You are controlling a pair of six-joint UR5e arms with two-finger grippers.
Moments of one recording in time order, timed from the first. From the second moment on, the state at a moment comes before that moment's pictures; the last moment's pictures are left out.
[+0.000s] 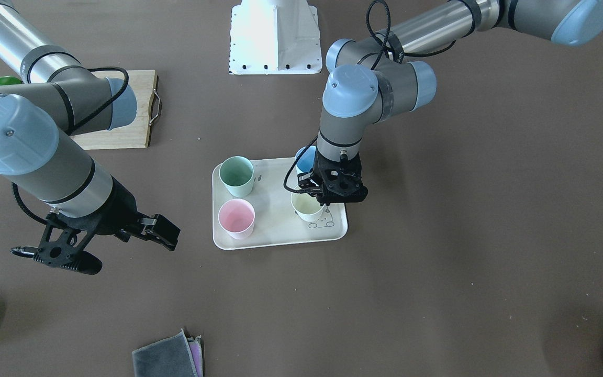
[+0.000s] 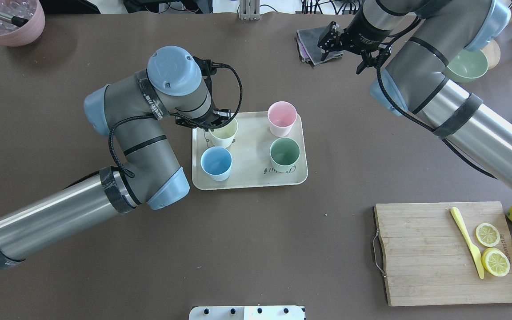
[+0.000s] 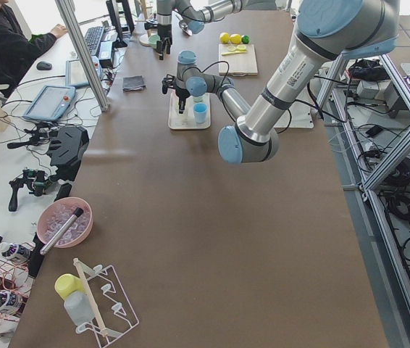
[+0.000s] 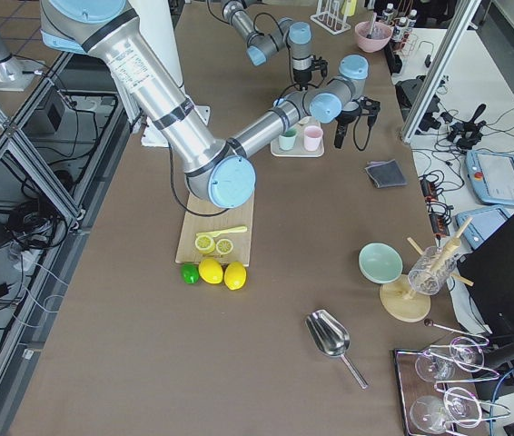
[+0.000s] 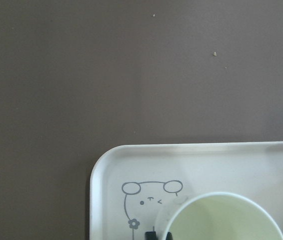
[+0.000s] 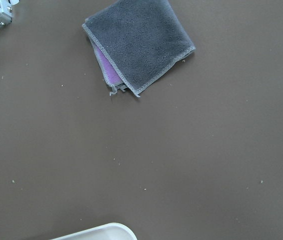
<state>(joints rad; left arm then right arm) -0.64 -2.36 -1.45 -1.73 -1.86 -1.17 0.98 -0.87 1.43 -1.39 2.22 1.17</state>
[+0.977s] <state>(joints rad) -1.02 -2.09 -1.69 -1.76 -2.04 -0.69 1.23 -1.17 1.54 -1.39 2.40 0.70</state>
